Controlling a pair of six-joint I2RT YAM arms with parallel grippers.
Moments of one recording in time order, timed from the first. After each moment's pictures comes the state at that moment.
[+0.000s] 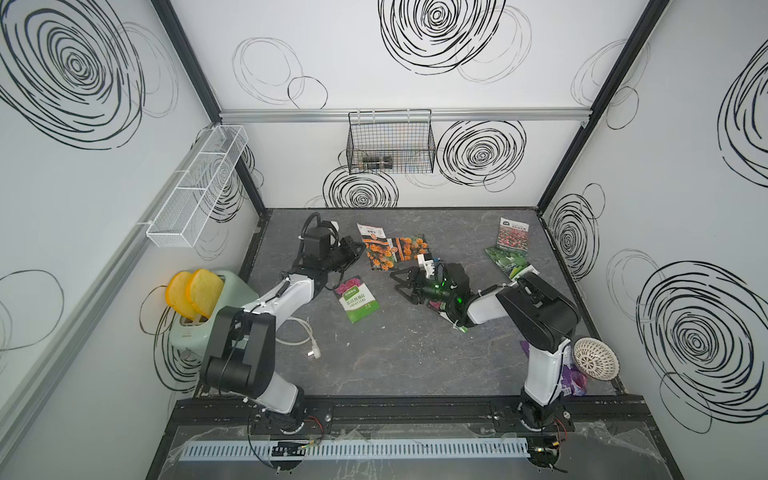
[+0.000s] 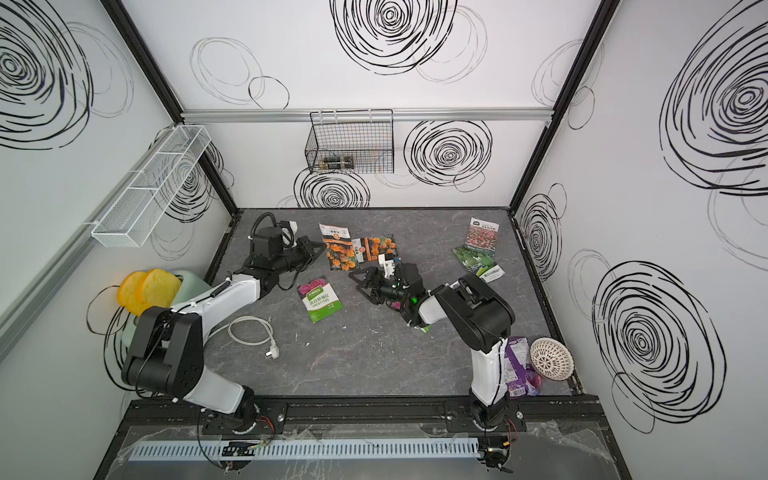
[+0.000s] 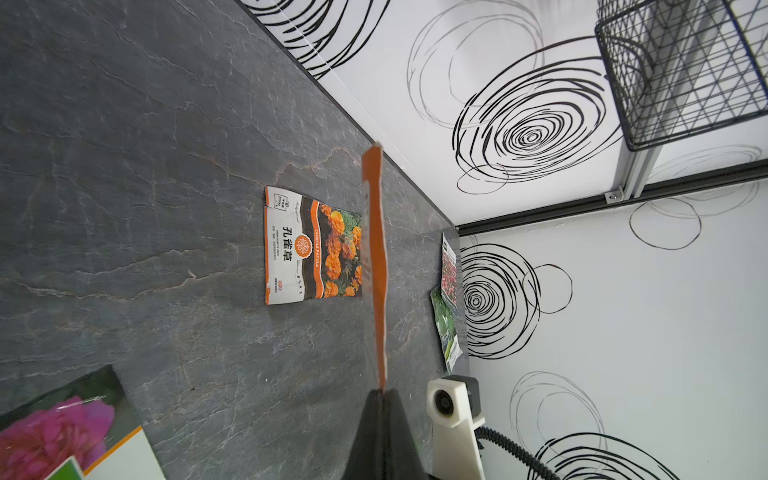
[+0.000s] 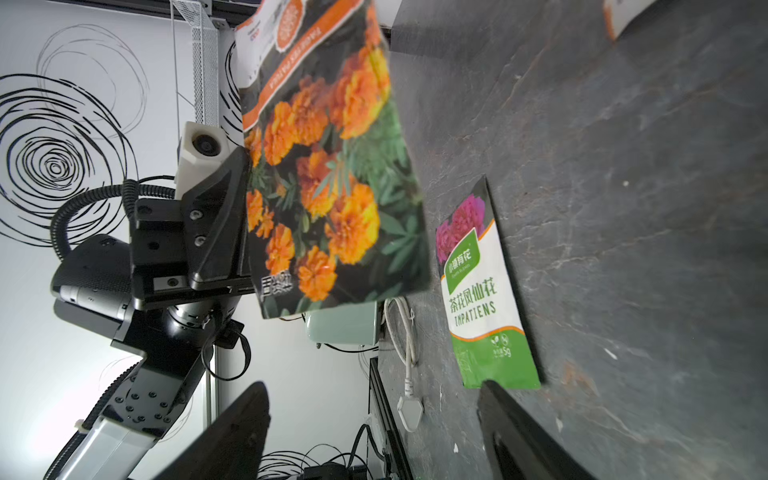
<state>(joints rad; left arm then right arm) -0.17 1.55 0.92 0.17 0.49 -0.94 0.60 1.94 0.76 1.04 -0.59 1.40</state>
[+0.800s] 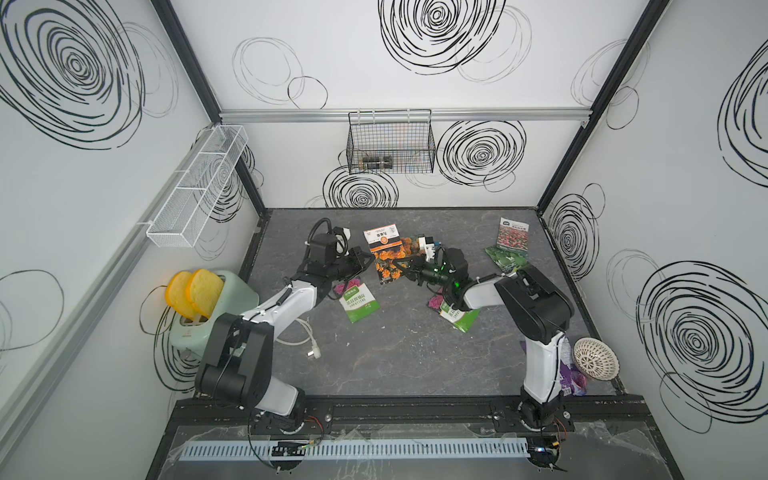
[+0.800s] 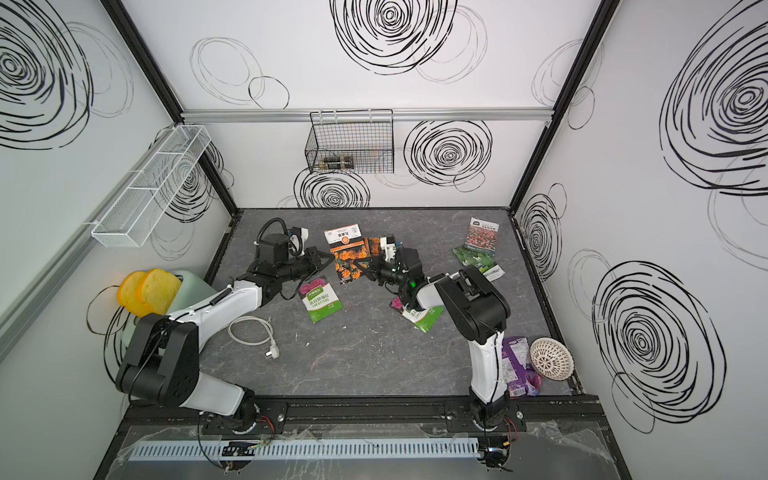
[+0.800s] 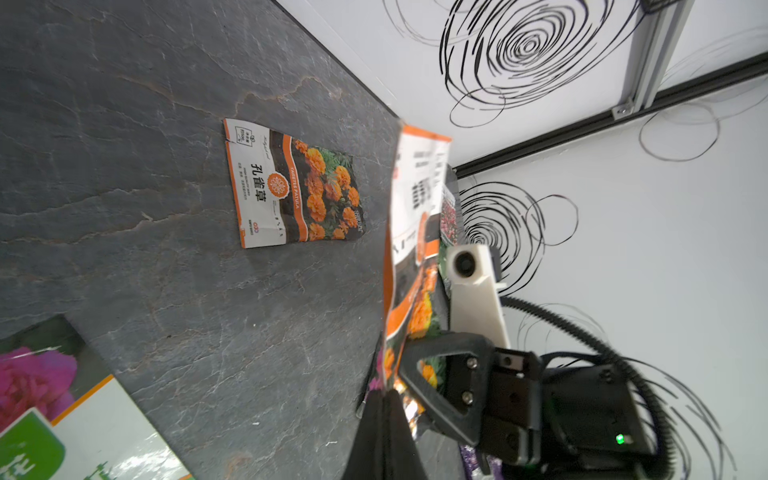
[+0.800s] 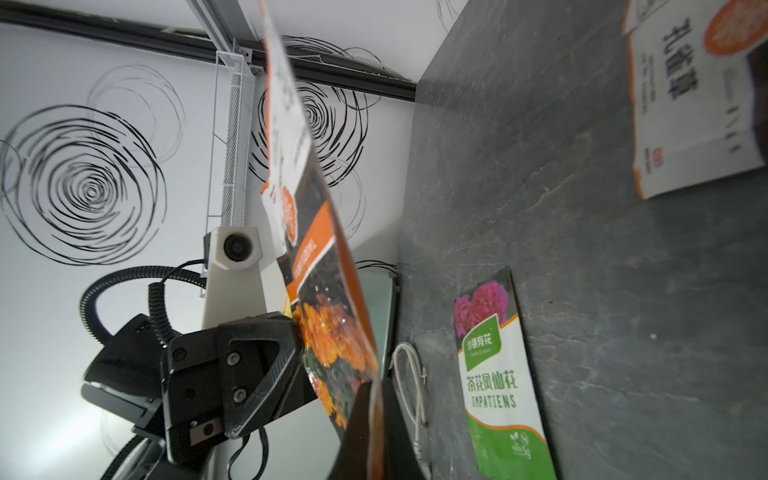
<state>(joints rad) -0.23 1.50 0.88 0.09 0.55 -0.79 0.51 1.97 0.95 0.89 -0.63 1.30</state>
